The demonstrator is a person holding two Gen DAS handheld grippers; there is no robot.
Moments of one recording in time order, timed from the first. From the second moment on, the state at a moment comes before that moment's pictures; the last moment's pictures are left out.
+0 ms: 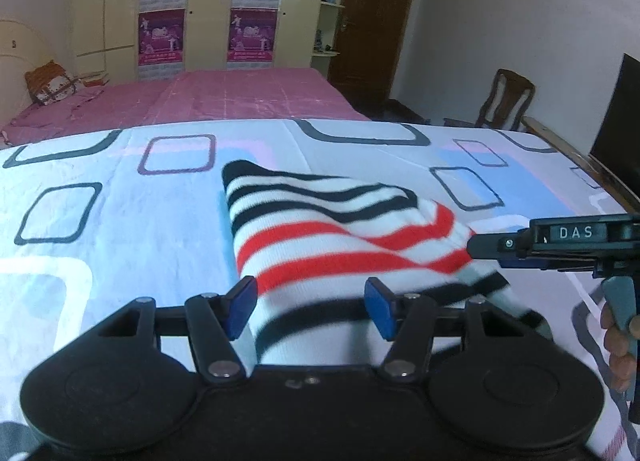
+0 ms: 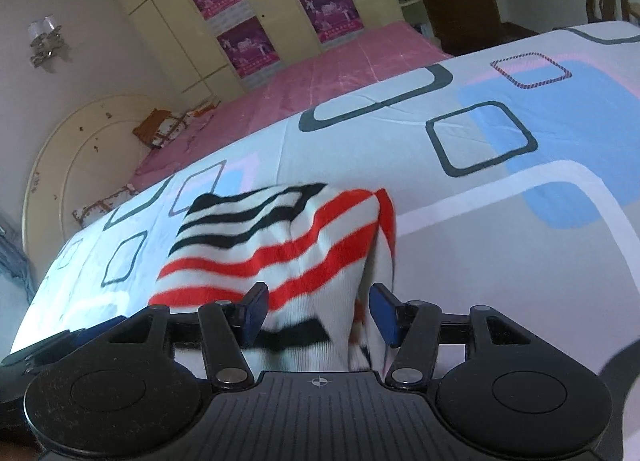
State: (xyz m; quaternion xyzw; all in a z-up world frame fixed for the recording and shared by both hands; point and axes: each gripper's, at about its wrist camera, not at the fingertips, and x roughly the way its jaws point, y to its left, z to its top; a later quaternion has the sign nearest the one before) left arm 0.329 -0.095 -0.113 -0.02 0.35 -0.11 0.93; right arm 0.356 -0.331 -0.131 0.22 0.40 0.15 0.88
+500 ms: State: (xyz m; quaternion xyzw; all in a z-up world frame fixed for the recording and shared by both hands) left arm 0.399 -0.080 -0.123 -0.05 0.36 -0.07 0.93; right arm 0.422 -0.323 -0.152 0.21 0.42 0.14 0.87
